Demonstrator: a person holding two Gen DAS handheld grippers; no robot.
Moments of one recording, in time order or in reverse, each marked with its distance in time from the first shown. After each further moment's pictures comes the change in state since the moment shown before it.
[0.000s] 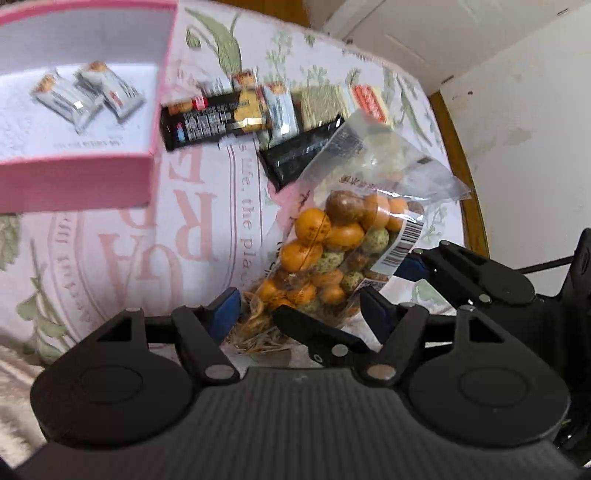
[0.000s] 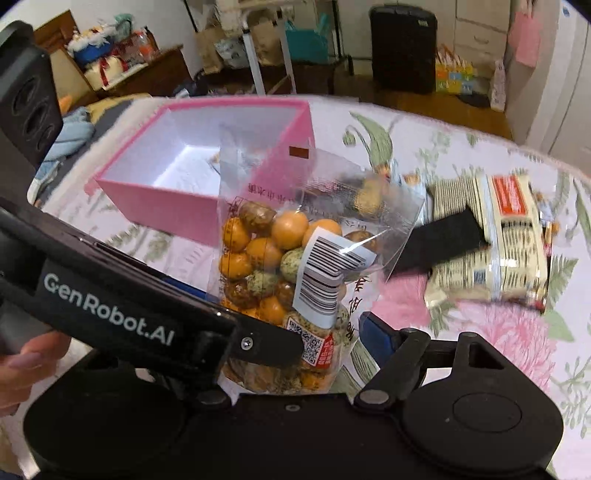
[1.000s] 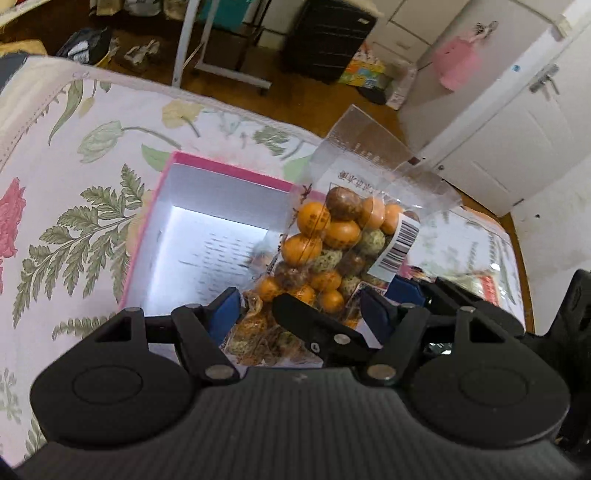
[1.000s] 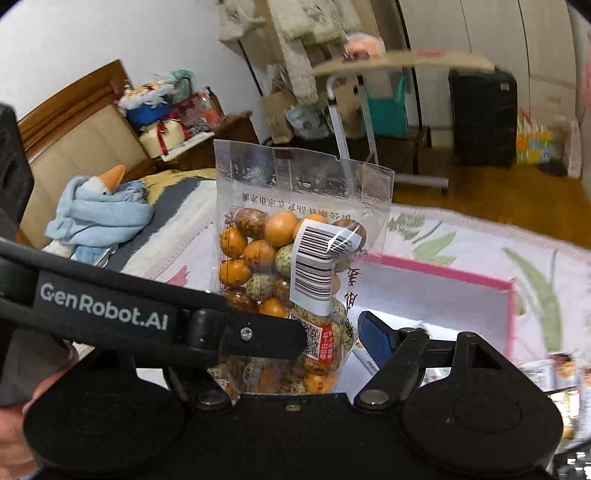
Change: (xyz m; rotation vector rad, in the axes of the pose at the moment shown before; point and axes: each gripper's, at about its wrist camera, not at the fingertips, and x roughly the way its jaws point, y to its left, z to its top) left arm -0.123 0.196 0.119 -0.164 -0.294 0.199; right arm 0.130 0.122 0.183 -0.001 -0.203 0.201
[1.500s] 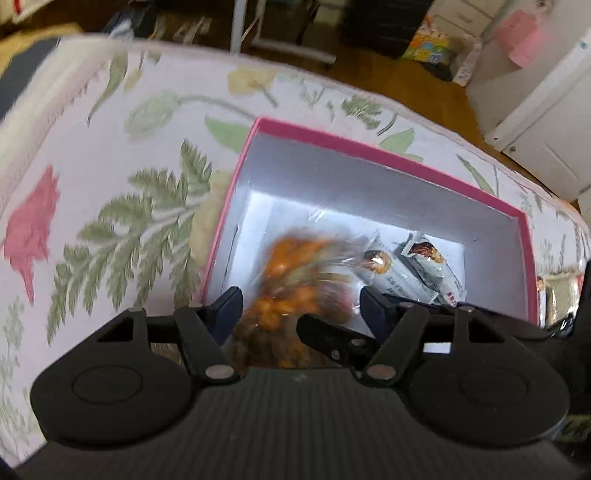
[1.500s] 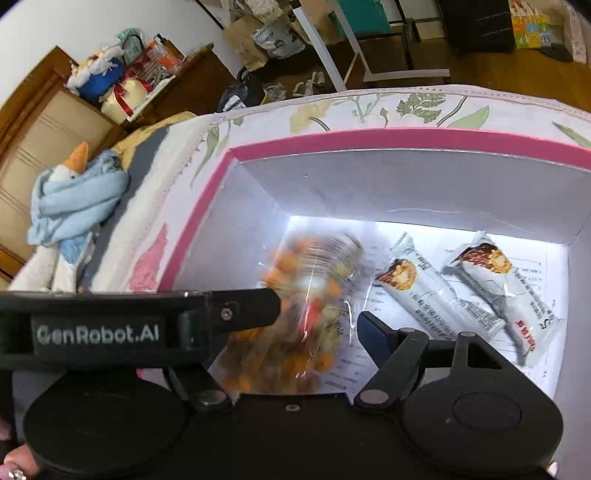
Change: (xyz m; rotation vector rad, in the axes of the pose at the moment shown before) left arm 0.063 0.048 0.001 0.022 0.047 0.217; right arm 0.100 -0.013 -0.028 0.190 0.257 0.052
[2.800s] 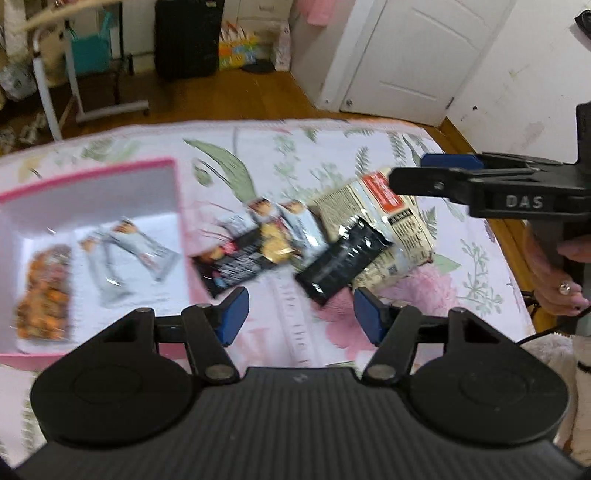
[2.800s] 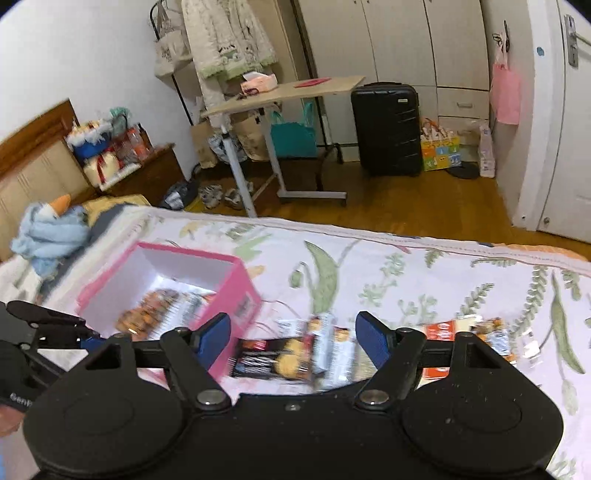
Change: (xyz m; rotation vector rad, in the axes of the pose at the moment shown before) left arm -0.077 -0.269 -0.126 0.396 -0.050 -0.276; right arm -0.314 -0.181 -0.067 -0.159 -0.336 -0.215
